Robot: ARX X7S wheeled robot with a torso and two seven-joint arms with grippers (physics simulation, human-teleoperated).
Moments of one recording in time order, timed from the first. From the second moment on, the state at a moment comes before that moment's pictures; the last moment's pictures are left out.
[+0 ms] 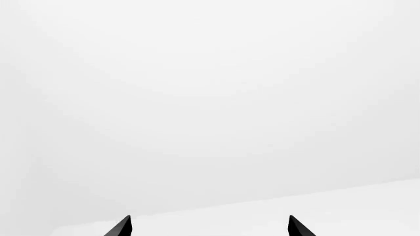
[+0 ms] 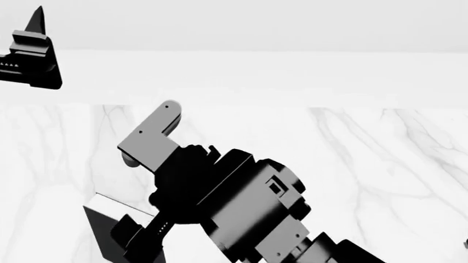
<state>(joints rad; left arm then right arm) -1.00 -0.30 0.09 0.48 -0.34 -1.26 -0.18 1.19 0.10 -0.92 0.39 0.52 0.99 -0.45</state>
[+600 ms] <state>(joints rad) -0.99 -0.30 0.08 0.49 -0.35 -1.26 -0.18 1.19 0.03 -1.02 0.58 0.50 0.89 -0.49</state>
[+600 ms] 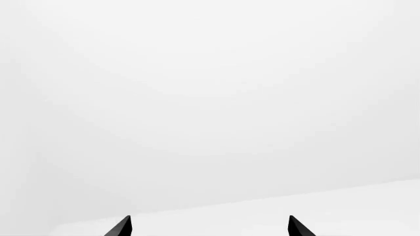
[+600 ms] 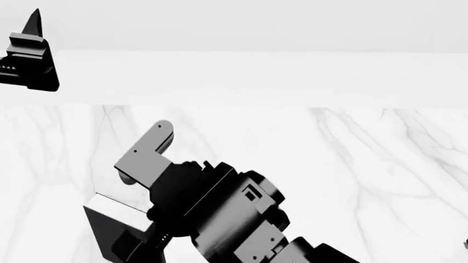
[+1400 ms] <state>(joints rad) -0.98 -0.32 0.07 0.49 -0.37 -1.25 -0.19 1.28 0.00 -1.43 0.82 0.89 0.63 -0.41</state>
